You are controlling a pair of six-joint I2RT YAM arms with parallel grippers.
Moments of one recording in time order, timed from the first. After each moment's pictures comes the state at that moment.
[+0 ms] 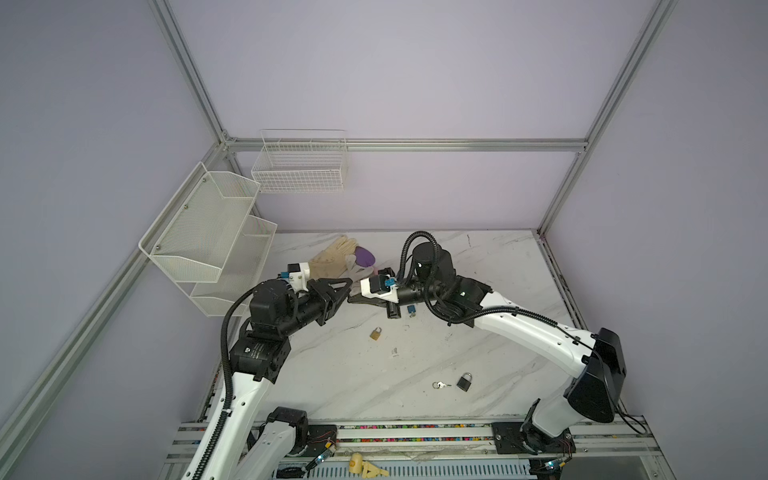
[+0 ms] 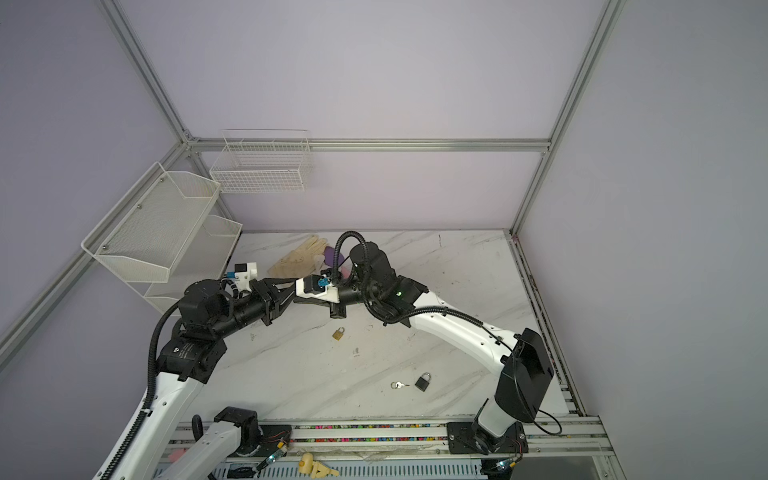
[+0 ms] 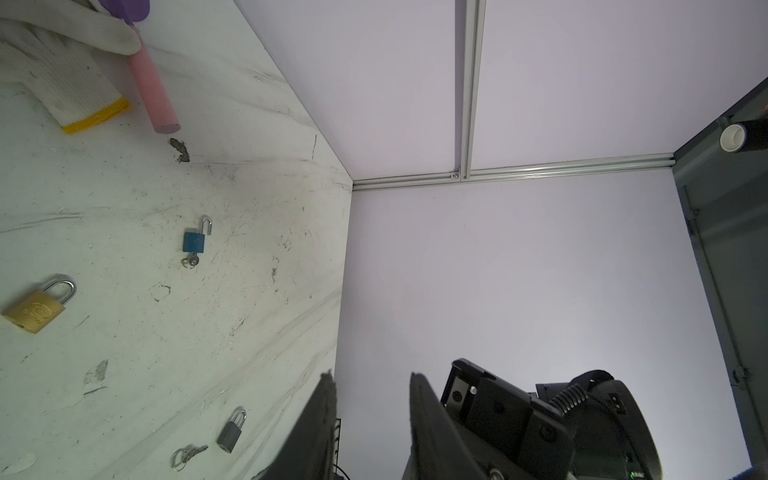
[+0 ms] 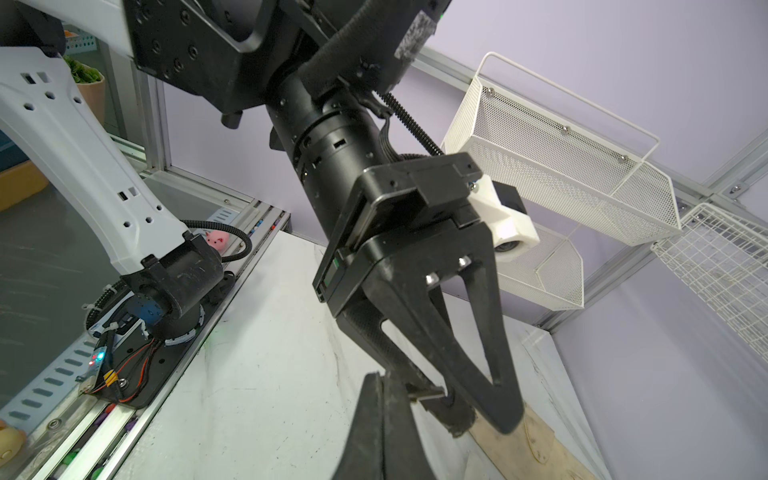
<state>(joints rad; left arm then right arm) -0.16 0.79 0.89 -0.33 0.57 -1.28 0.92 1.60 1.45 -0.08 -0.72 -0.55</state>
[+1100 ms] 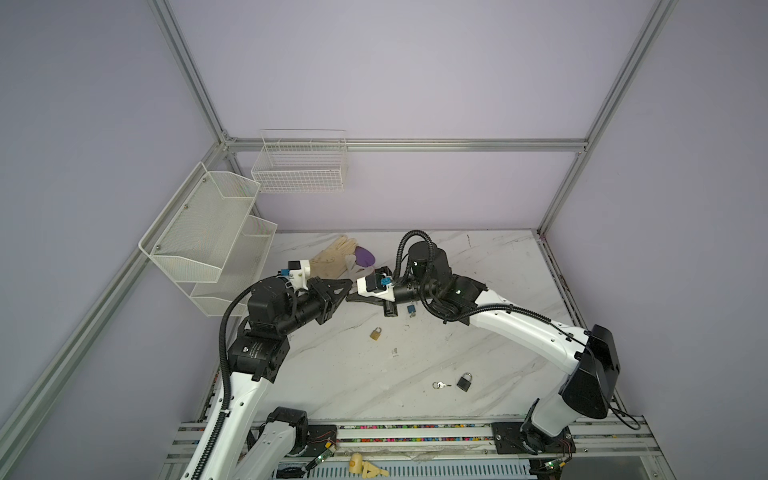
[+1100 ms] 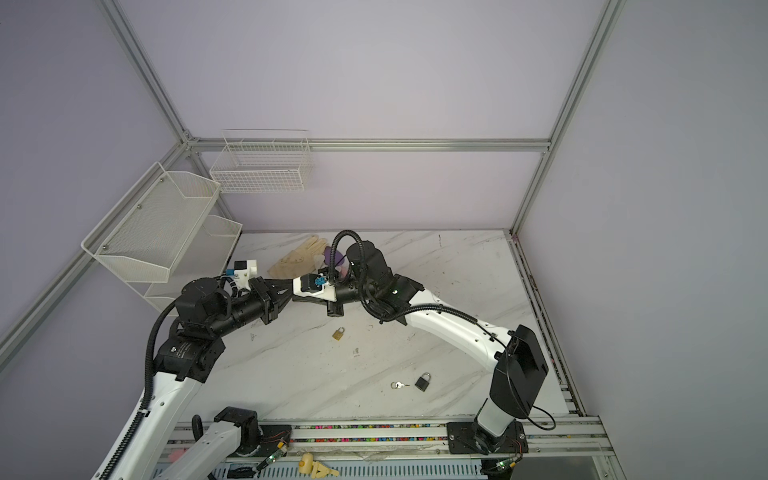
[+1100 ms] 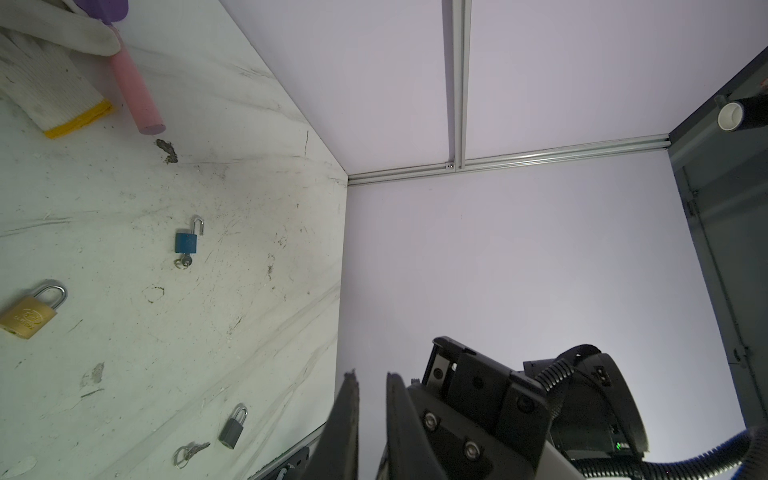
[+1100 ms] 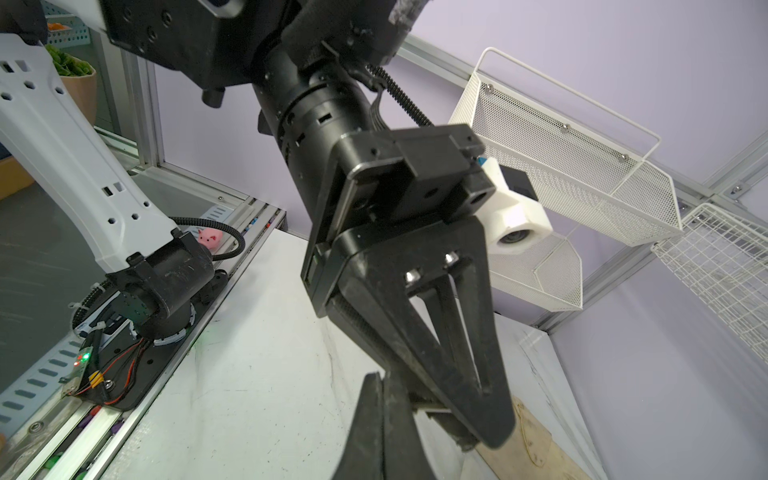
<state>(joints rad) -0.16 0.80 0.91 -0.35 0.59 -1.25 0.92 1.63 1.46 -0.07 -0.72 -0.57</state>
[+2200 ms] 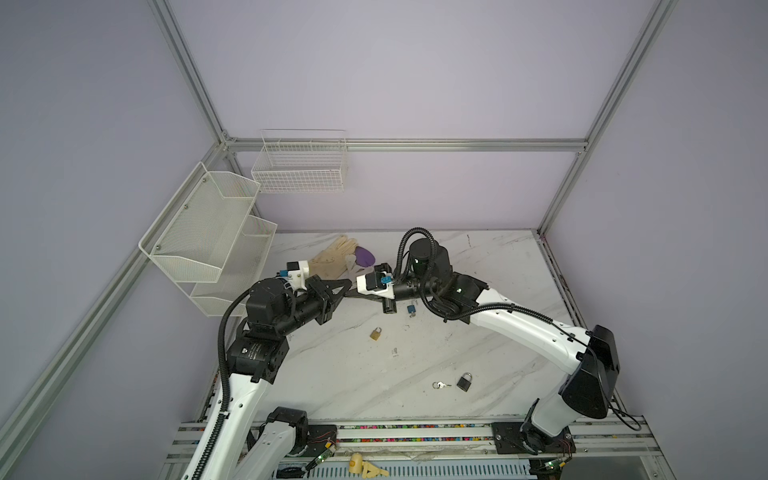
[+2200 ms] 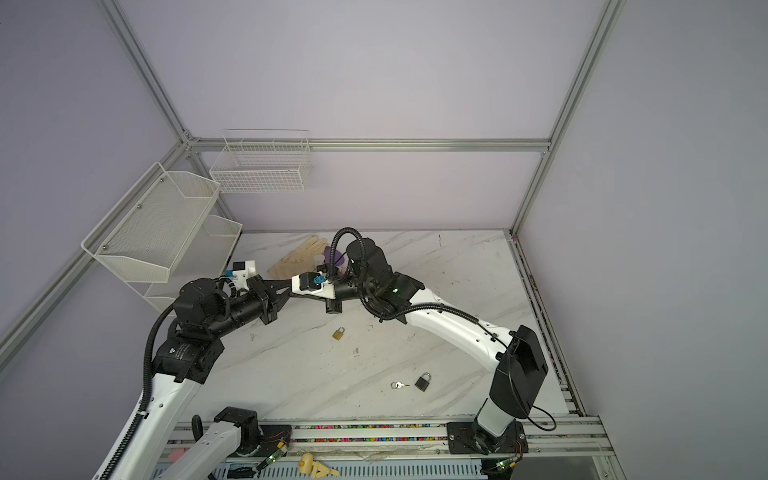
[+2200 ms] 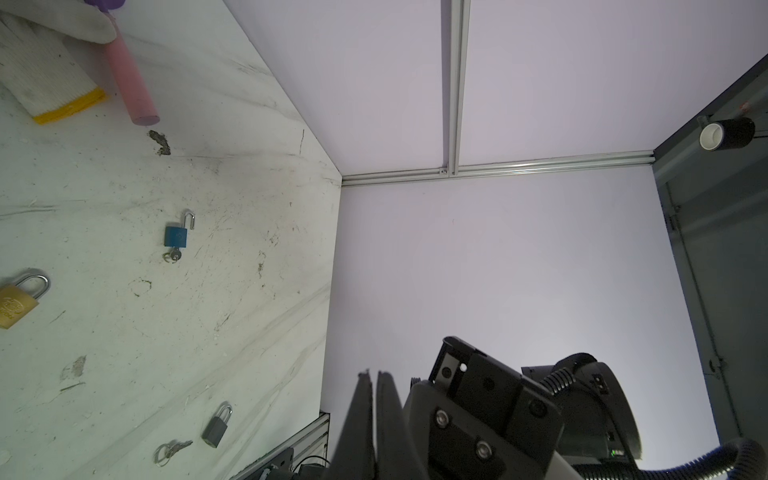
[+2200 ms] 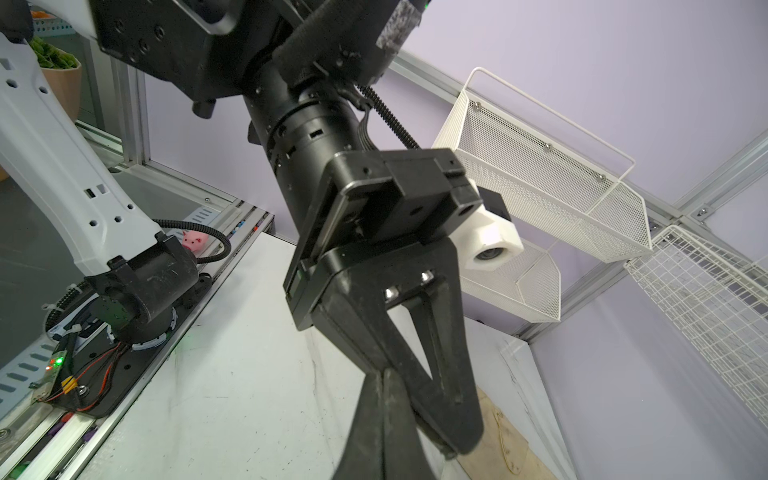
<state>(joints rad) -0.16 0.78 0.91 -0.34 0.59 -1.31 0.92 1.63 1.49 -0.07 -0.70 -0.59</state>
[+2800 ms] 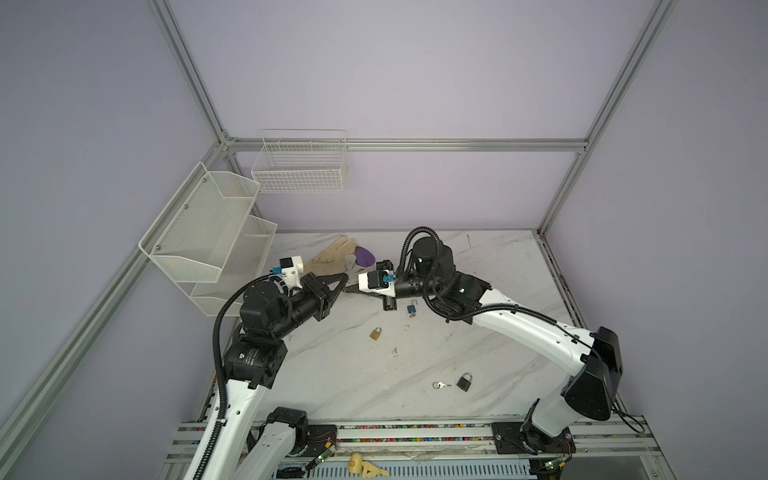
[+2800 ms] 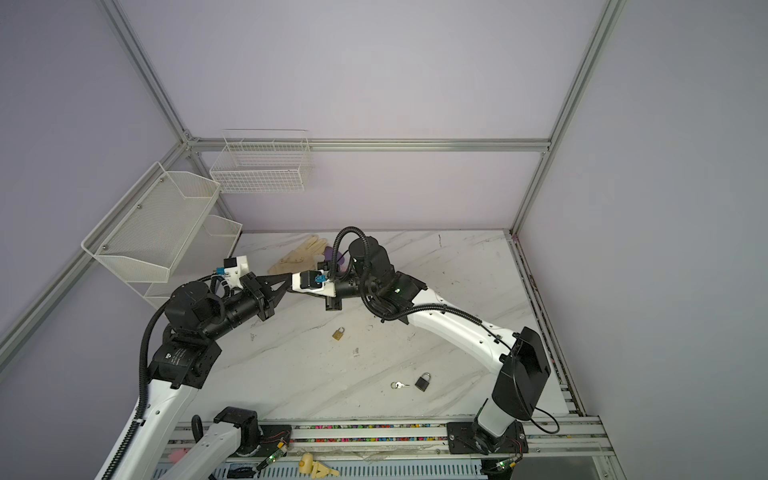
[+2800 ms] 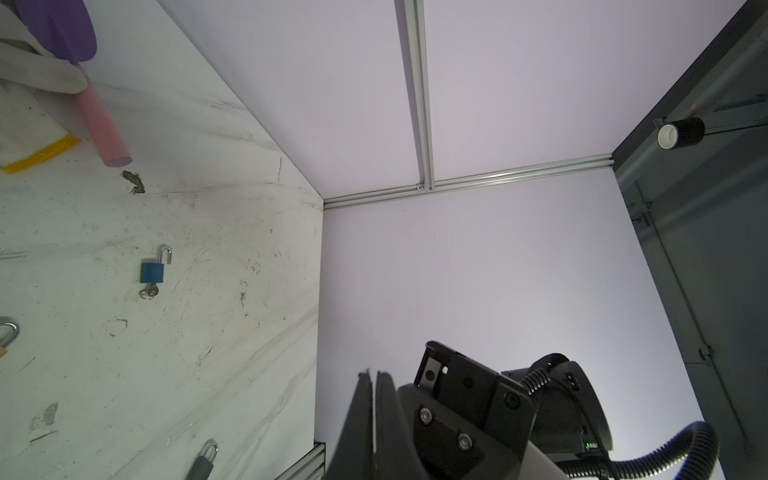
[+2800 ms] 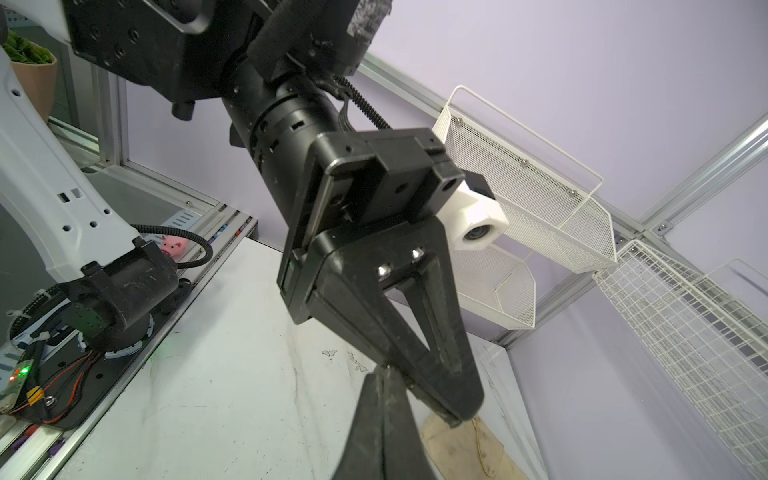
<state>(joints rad) -0.16 0.75 0.91 -0.24 0.53 -1.31 0.91 1.61 1.49 -0.03 -0.67 -0.60</state>
